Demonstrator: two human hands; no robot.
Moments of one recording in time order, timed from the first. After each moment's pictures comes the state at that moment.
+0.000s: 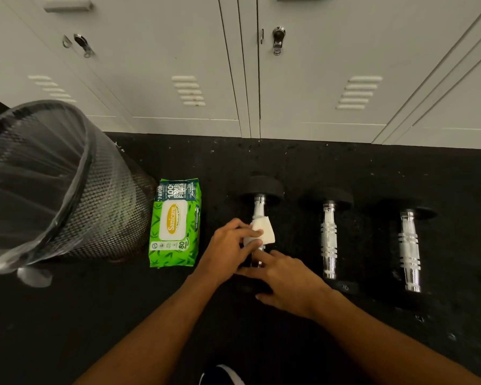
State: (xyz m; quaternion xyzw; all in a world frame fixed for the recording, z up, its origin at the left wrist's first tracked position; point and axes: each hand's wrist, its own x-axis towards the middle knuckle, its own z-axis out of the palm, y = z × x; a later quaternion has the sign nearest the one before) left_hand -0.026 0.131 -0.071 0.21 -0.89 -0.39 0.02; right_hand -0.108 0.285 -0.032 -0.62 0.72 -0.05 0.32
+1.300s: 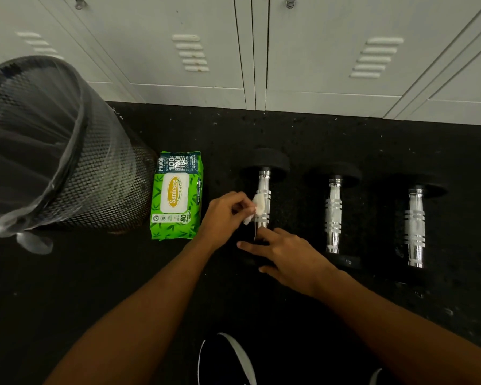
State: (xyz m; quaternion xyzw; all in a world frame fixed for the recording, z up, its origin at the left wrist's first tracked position) left_hand -0.027 0.121 -0.079 0.27 -0.84 -0.47 0.04; right_hand -0.101 0.293 -0.037 -0.62 0.72 -0.06 0.31
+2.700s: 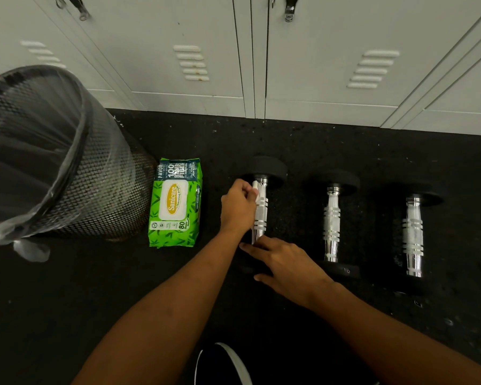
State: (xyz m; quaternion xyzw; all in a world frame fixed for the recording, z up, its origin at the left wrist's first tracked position) left_hand -0.080 0.138 -0.070 0.48 -0.74 -0.47 0.04; right_hand -0.096 0.293 -0.044 -0.59 0.74 -0.12 0.30
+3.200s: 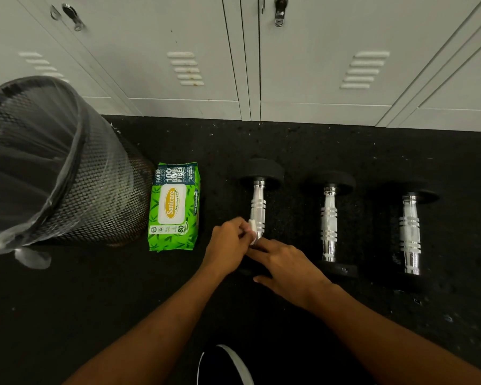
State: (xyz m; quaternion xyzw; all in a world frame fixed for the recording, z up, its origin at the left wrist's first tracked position) left_hand -0.020 0.157 -0.055 0.41 -0.80 -0.43 -0.07; right_hand -0.095 0.296 -0.046 -0.58 0.74 -0.13 0.30
